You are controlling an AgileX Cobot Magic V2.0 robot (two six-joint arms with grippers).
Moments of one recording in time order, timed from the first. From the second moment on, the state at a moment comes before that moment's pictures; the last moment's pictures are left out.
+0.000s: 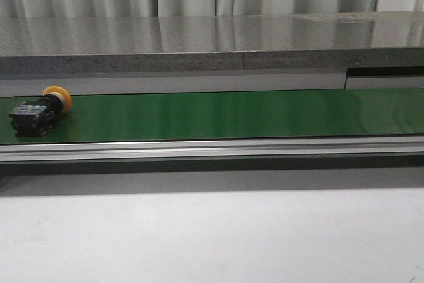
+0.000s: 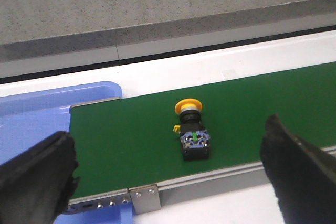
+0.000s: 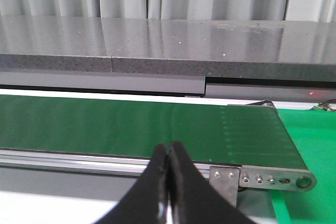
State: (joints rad) left arm -0.09 0.63 -0.56 -0.20 0.39 0.23; right arm 0.08 -0.01 0.03 0.02 0.05 -0.02
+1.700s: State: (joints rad) left arm -0.09 0.31 -0.30 -0.19 0.30 0.15; right arm 0.08 -0.01 0.03 0.02 0.02 -0.02
